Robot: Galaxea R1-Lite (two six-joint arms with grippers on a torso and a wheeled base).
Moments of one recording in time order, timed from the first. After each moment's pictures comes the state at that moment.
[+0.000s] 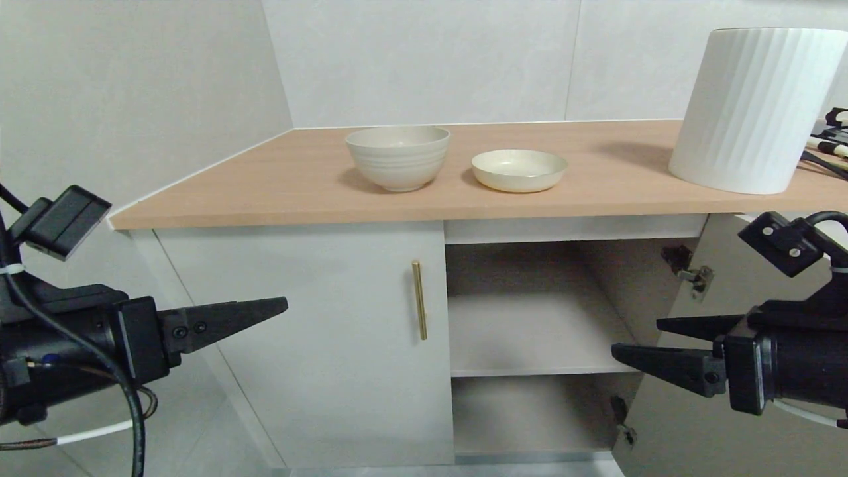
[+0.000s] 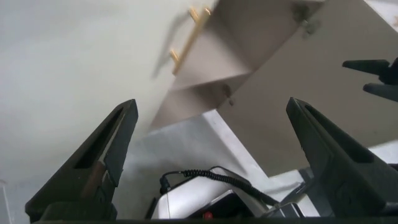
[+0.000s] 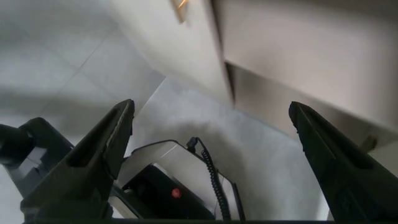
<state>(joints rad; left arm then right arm) -0.20 1.17 -0.70 -0.12 -0.43 -0.32 0.53 1.26 -0.71 -0.12 0.20 0.17</state>
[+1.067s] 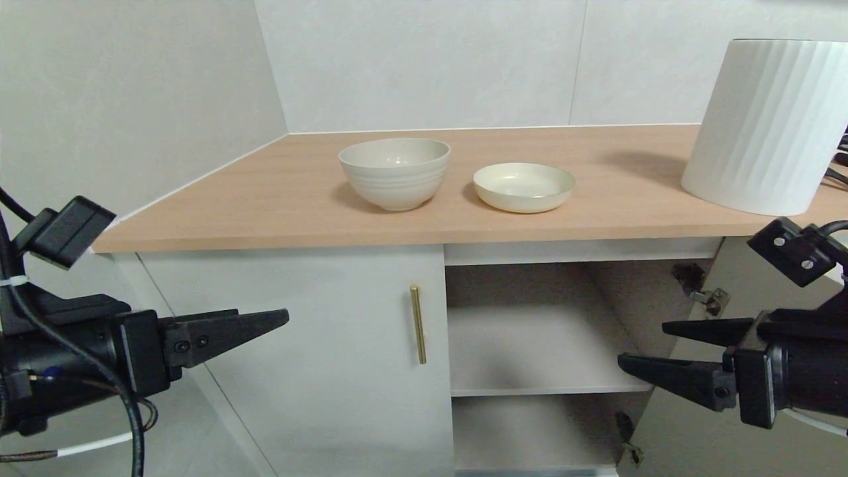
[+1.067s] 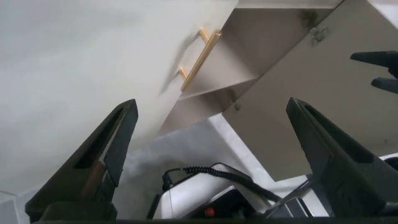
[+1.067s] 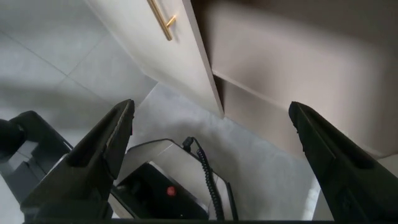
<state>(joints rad) -0.20 1.17 -0.68 -0.12 -0.43 -0.29 0.53 1.24 -0.68 -0.12 0.20 0.13</state>
